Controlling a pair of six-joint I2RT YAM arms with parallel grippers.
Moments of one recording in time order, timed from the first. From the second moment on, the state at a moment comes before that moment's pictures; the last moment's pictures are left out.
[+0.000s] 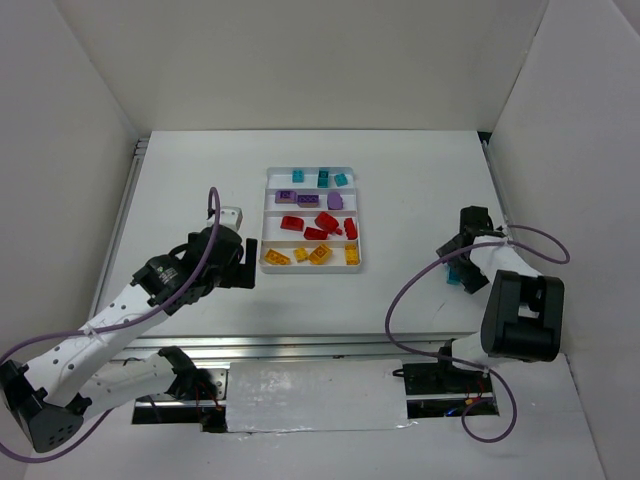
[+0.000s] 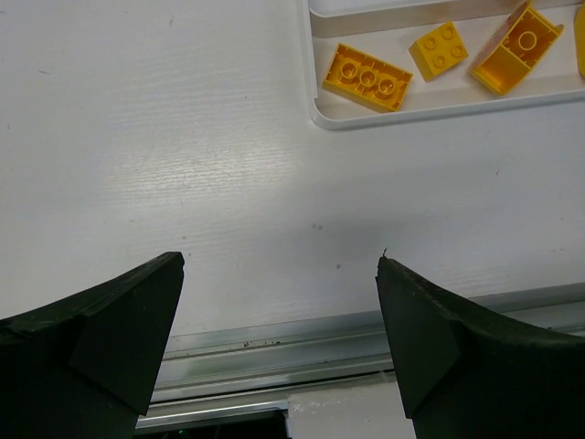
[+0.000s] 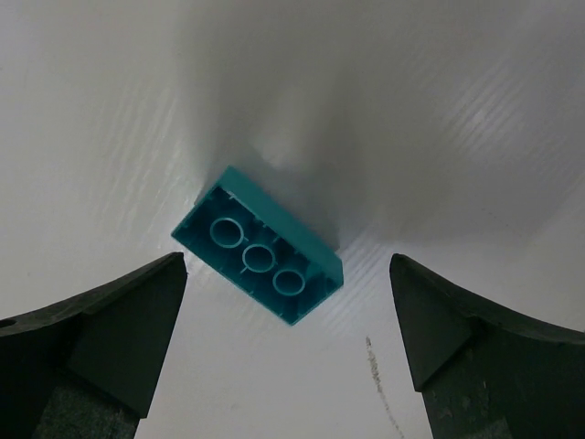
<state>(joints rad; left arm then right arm) -0.70 0.95 0.96 -0.88 -0.41 -0.47 -0.18 1.40 0.76 -0.55 0.31 0.85</state>
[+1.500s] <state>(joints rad) -0.70 0.88 0.96 -0.89 -0.47 -0.48 0.39 1.81 1.57 -0.46 0.18 0.83</state>
